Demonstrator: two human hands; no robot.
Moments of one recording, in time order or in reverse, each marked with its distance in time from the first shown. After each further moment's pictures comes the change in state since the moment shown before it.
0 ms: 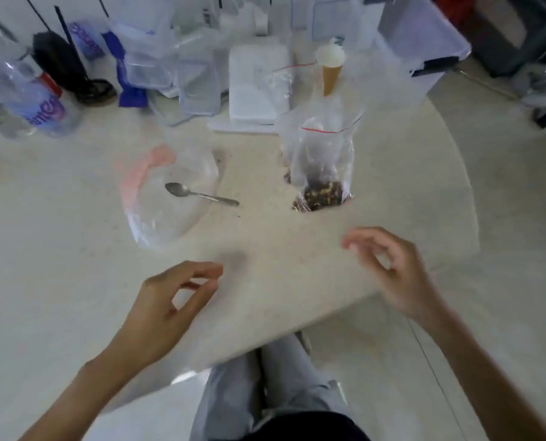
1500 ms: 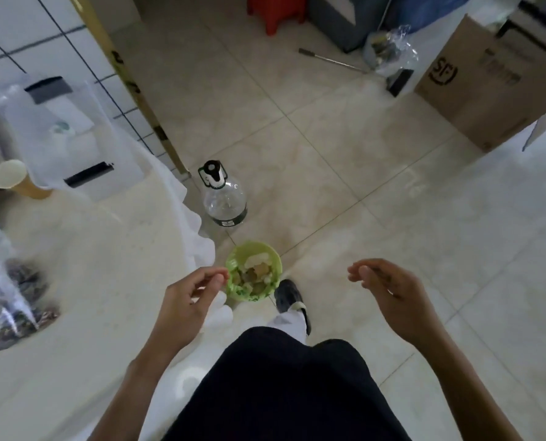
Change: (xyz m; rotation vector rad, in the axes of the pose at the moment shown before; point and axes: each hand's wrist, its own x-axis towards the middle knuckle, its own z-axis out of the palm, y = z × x) left_hand 0.218 0.411 0.449 -0.155 -0.218 -0.084; right_hand -0.061 0.224 -0.574 0.046 0.221 0.394
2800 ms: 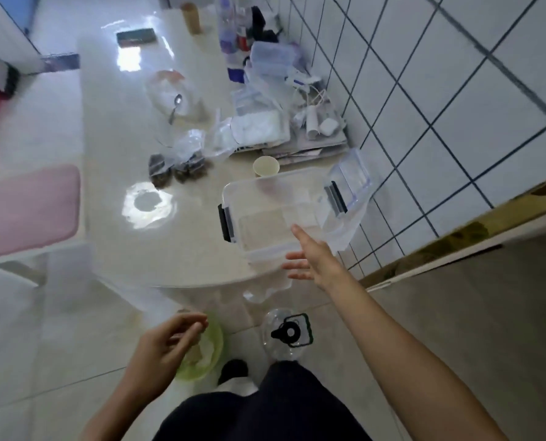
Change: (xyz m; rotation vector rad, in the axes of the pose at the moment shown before) left_hand 0.318 0.132 0.049 -0.475 1.663 -0.774; right_hand 0.537 -0.354 0.388 -0.578 -1.566 -0.032
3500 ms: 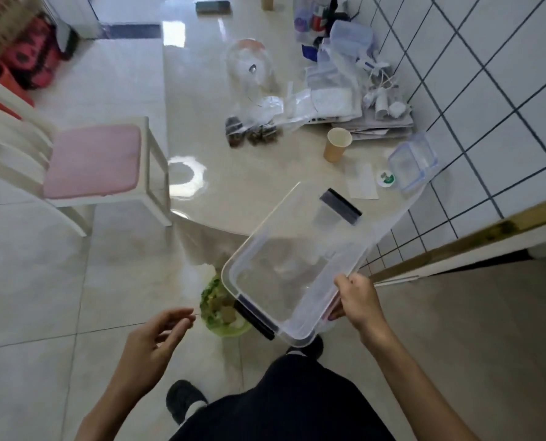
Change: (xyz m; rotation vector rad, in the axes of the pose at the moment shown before) left_hand -0.133 -0.102 -0.116 0.037 0.152 -0.078; right_hand -0.134 0.138 0.087 -0.328 0.163 -0.255
